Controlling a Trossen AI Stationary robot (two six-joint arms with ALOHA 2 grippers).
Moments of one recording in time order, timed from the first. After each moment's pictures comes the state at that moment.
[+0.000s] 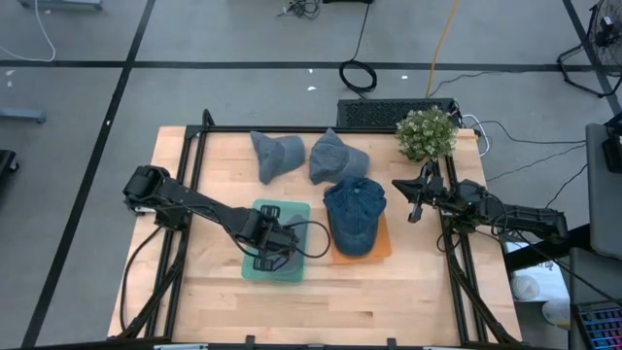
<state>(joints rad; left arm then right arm) -0.30 1.74 1.28 -0.99 -0.18 -0.18 -0.16 0.04 0.02 0.13 0.16 -0.02</state>
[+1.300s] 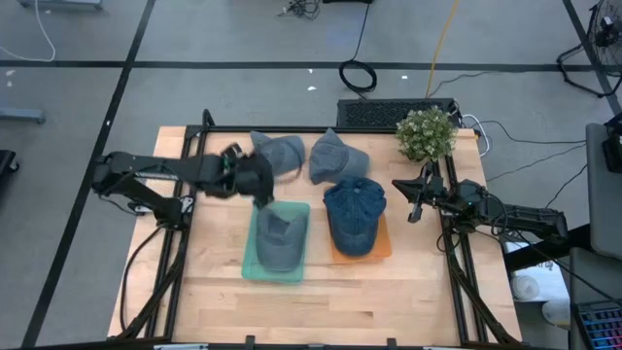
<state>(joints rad) -0.03 1.42 1.36 -1.16 -0.62 -0.48 -0.16 0.04 0.02 0.13 0.16 -0.02</state>
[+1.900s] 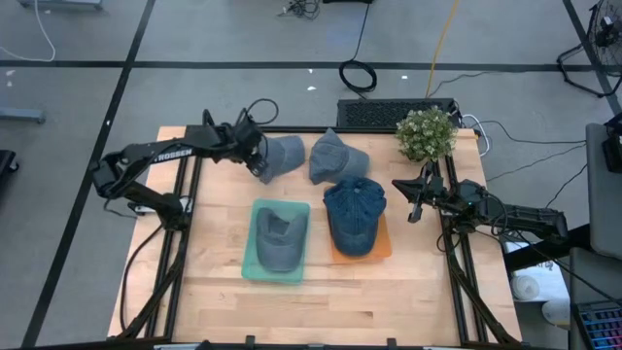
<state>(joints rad) 0.61 1.40 0.93 -0.63 -0.19 -0.14 -0.16 0.04 0.02 0.13 0.16 -0.02</state>
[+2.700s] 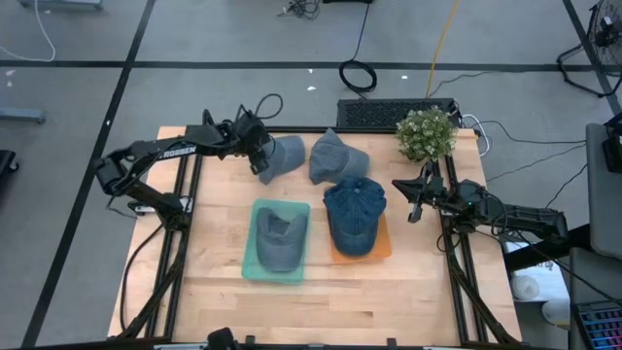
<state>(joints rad) 0.65 1.46 0.92 -0.44 -0.16 0.29 -0.16 0.04 0.02 0.13 0.16 -0.02</state>
